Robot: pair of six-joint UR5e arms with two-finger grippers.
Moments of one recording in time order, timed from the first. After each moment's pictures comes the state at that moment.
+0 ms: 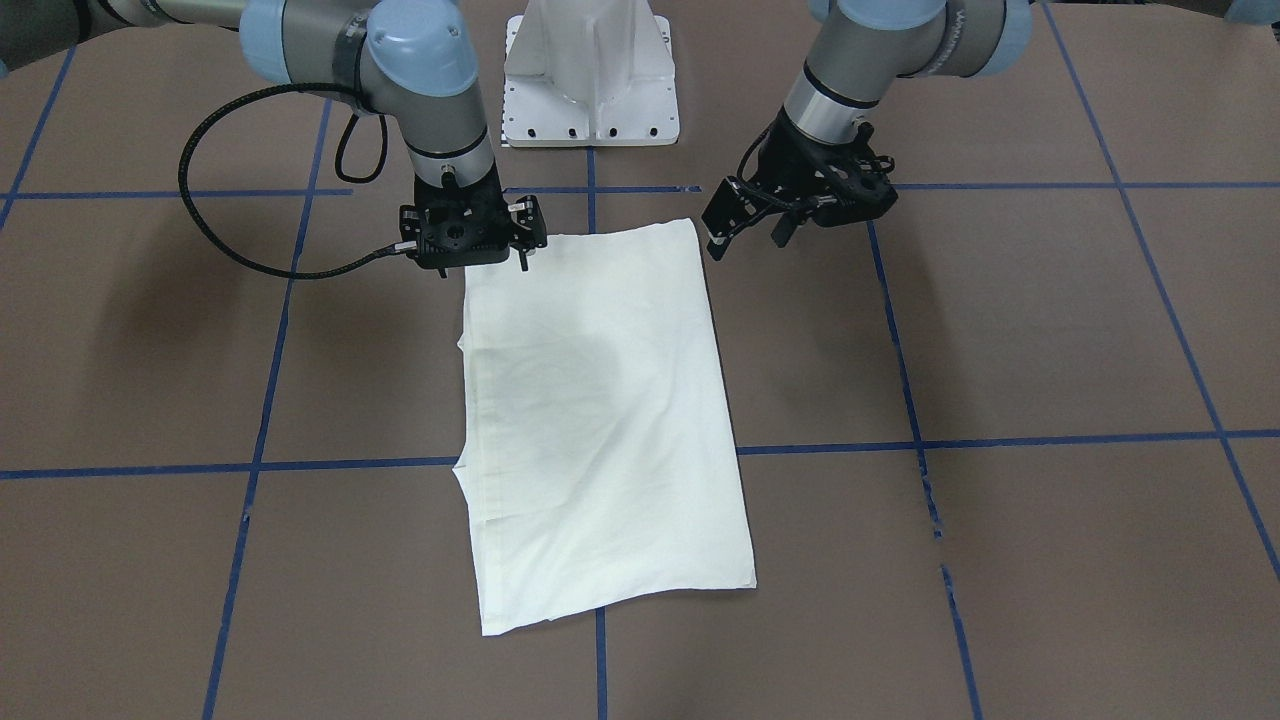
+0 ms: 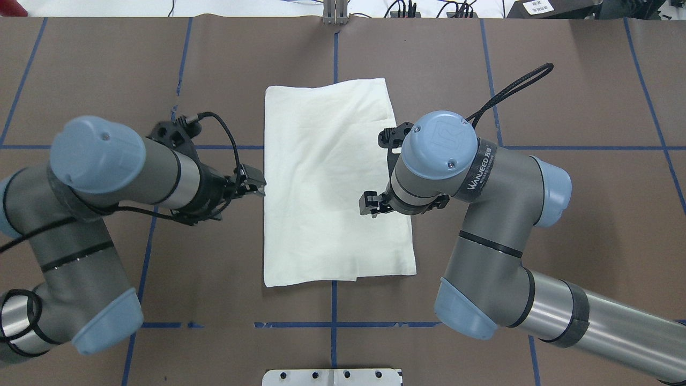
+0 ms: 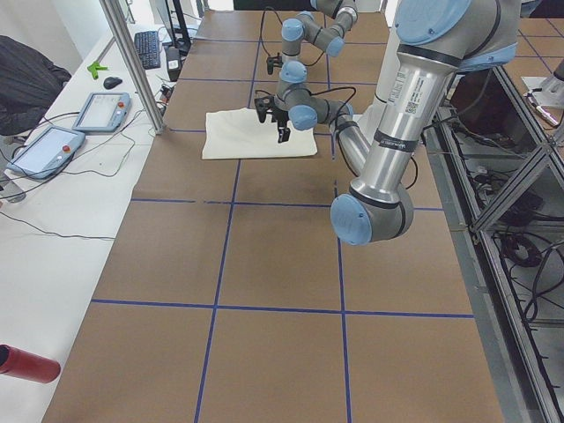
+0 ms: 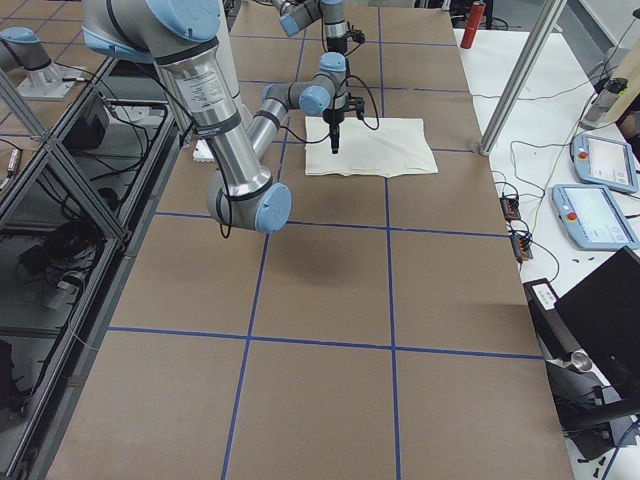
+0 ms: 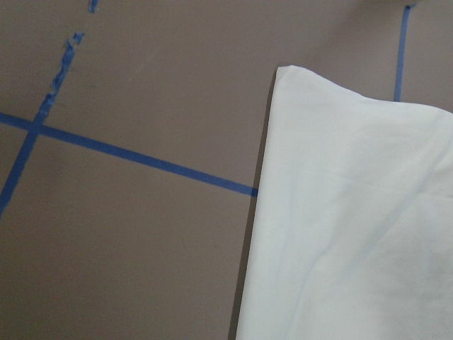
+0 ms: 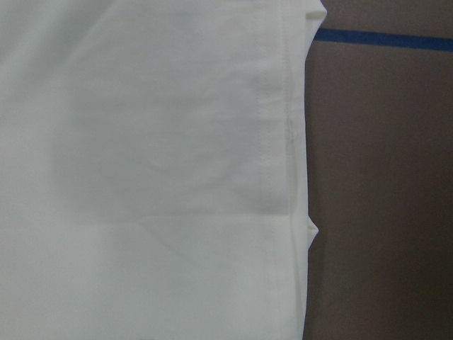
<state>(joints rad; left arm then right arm) -0.54 -1.96 -1.98 -1.81 -1.89 -1.73 0.52 -0.99 1.86 -1.68 1.87 1.12</state>
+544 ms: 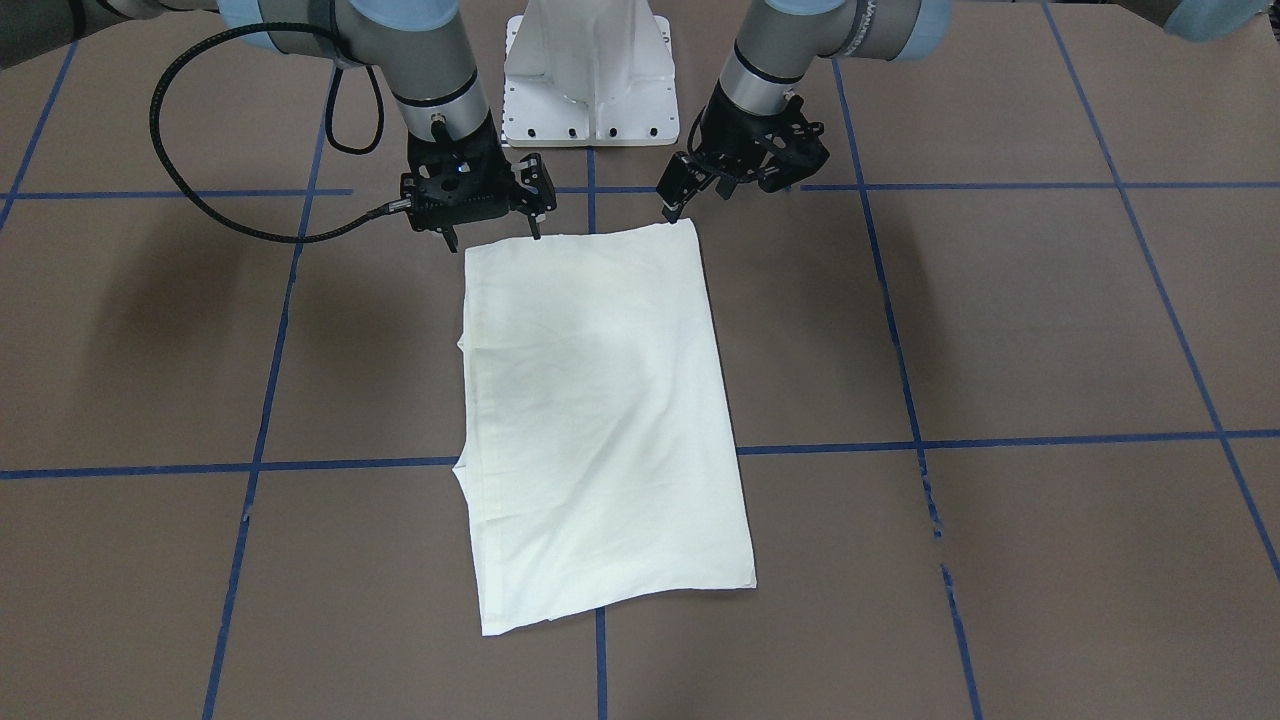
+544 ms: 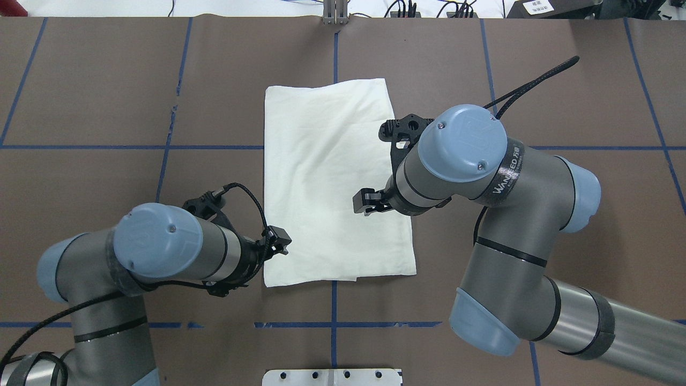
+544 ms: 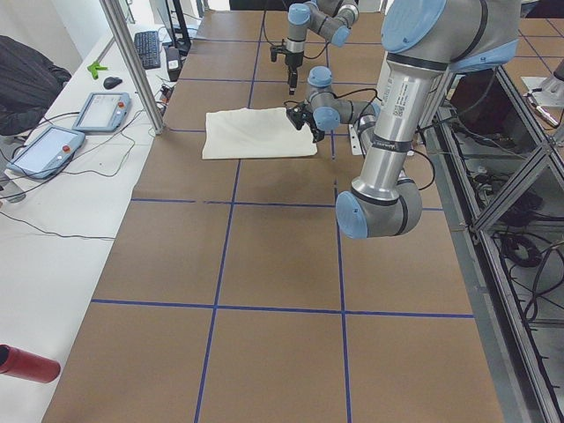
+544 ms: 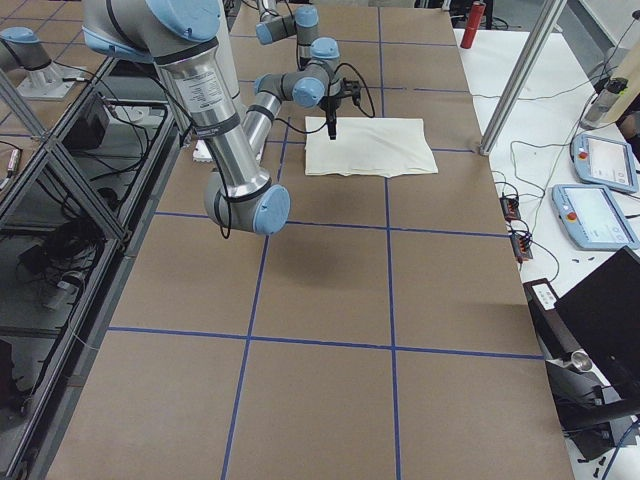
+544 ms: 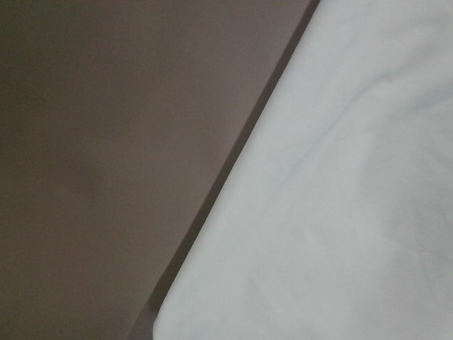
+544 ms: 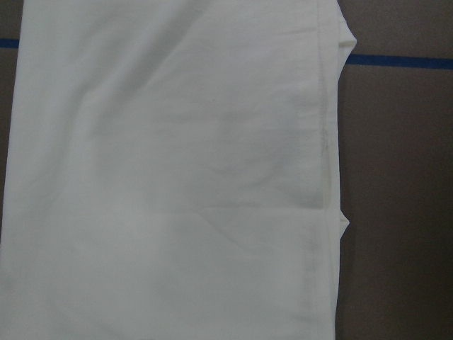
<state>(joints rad) -0.34 -1.97 -2.00 -1.72 -1.76 -2.02 0.52 -1.00 1.96 -1.67 1.87 1.15</state>
